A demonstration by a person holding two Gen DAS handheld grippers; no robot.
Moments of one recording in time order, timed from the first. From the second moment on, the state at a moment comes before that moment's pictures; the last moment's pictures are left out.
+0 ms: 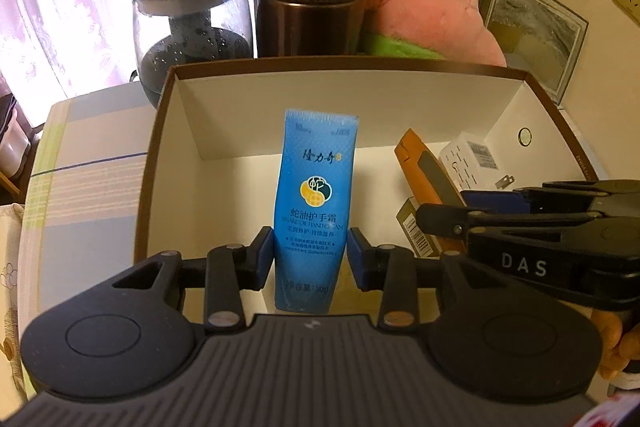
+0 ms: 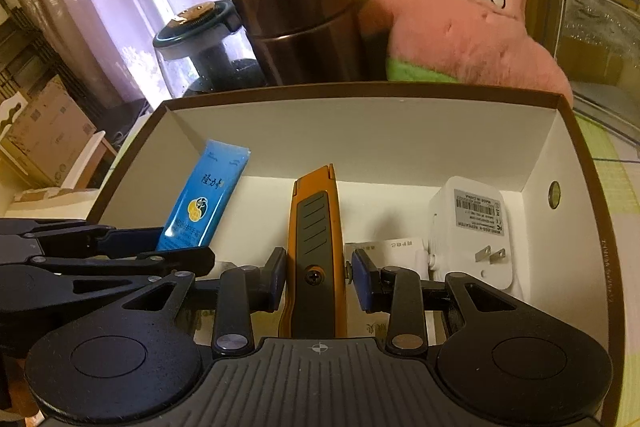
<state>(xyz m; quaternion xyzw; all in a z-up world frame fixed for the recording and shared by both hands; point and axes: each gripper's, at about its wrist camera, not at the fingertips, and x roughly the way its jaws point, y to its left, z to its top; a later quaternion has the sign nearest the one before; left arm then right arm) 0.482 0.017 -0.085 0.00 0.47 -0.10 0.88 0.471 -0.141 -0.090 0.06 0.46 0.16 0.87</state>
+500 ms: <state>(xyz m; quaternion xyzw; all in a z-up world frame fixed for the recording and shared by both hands) 0.473 0.023 -0.076 -0.01 0.45 -0.10 0.89 0.460 -0.141 -0.076 0.06 0.42 0.17 0.89</state>
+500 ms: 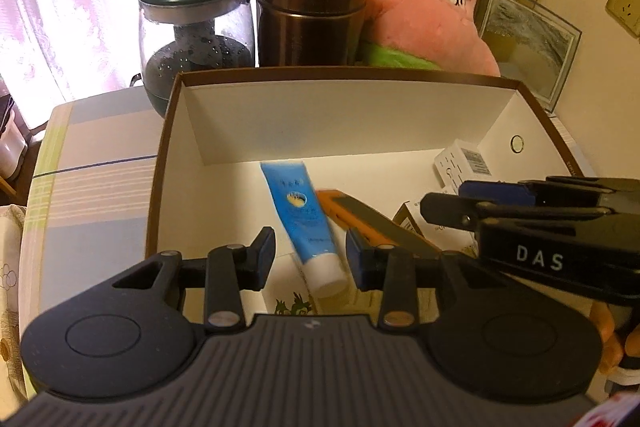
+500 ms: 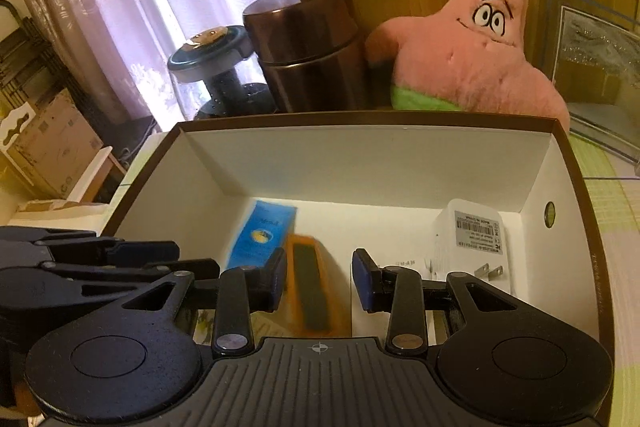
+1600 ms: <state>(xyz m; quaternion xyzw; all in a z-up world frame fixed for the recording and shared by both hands) 0.375 0.033 -0.028 -0.02 0.41 -0.10 0.91 0.362 -0.166 -0.031 0.10 0.38 0.15 0.91</state>
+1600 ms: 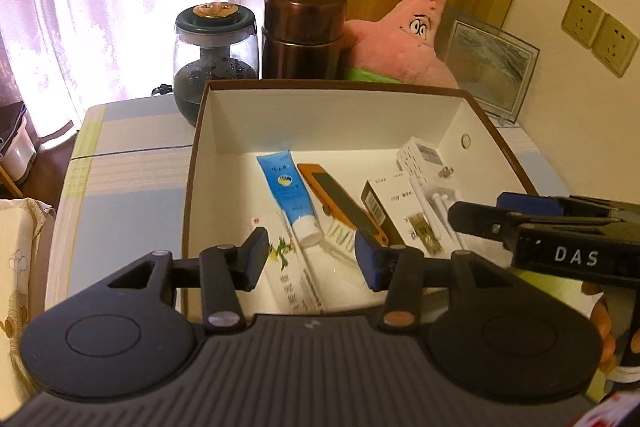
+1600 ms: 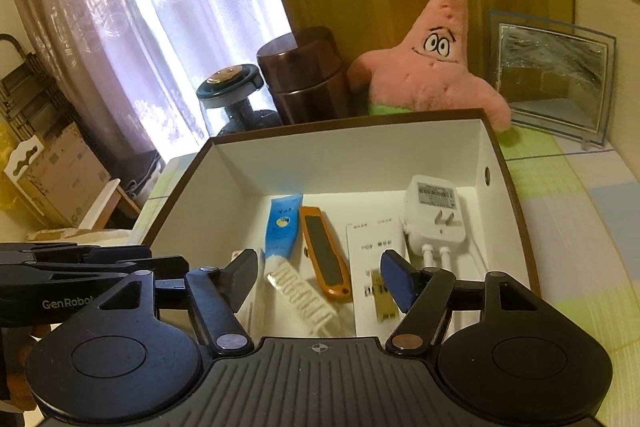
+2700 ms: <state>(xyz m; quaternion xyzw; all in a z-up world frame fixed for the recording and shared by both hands) 0.237 0.042 -0.050 -0.03 0.45 -0.09 0.89 0.222 -0.184 -0.056 0.11 0.43 0.13 0.89</state>
